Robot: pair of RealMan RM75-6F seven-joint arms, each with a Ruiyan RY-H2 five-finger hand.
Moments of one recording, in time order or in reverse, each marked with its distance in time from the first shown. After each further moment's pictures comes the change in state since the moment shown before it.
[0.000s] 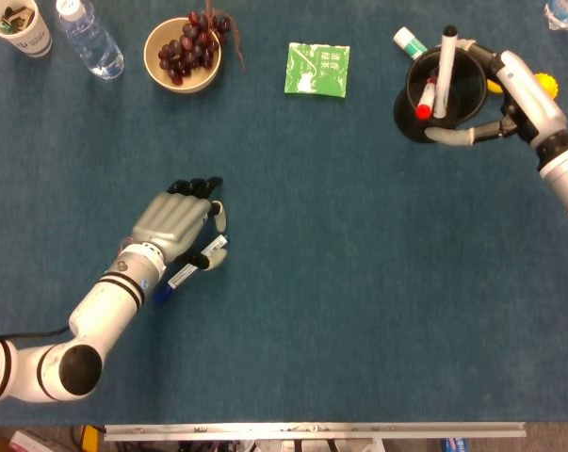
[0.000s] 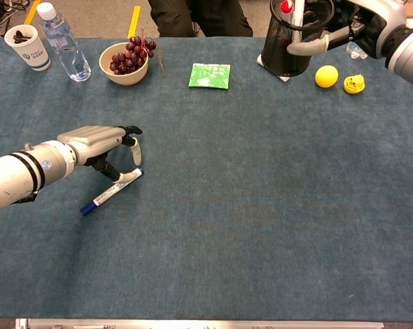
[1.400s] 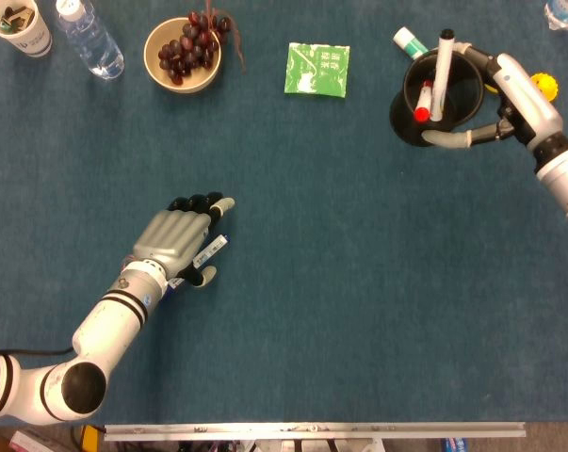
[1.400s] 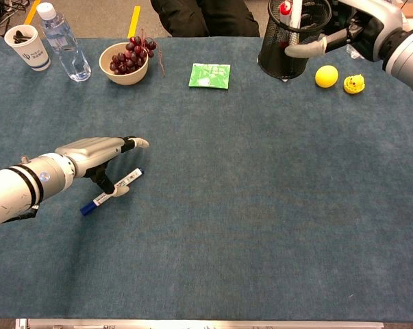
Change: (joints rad) left arm 0.014 -0.008 0.016 -0.087 -0.058 0.060 -0.002; right arm 0.005 -0.006 -0.011 0.009 -0.019 0.001 0.043
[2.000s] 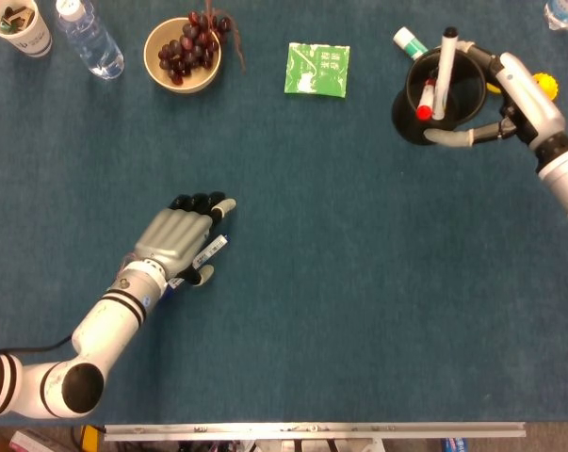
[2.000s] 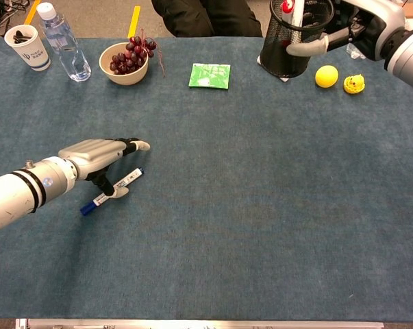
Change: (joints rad) left arm 0.022 -0.033 0.031 0.095 0.105 -0.025 -0.012; right arm -0.004 0.005 0.003 -0.006 0.014 0.006 -0.011
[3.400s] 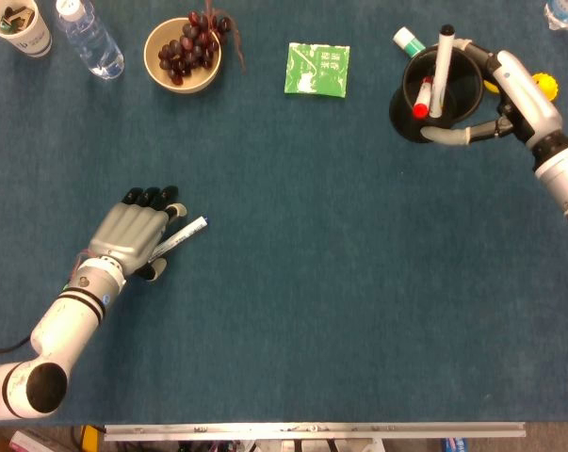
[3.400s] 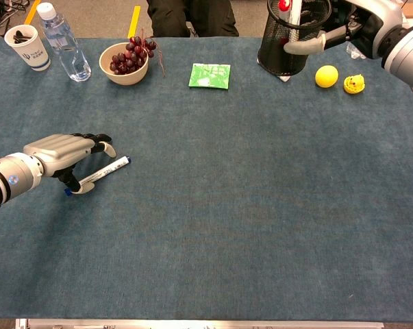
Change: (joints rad) left arm 0.035 0.098 0.049 0.009 0.028 -0.010 0.047; right arm 0.004 -0.006 0.011 -0.011 0.023 -0.003 -0.036
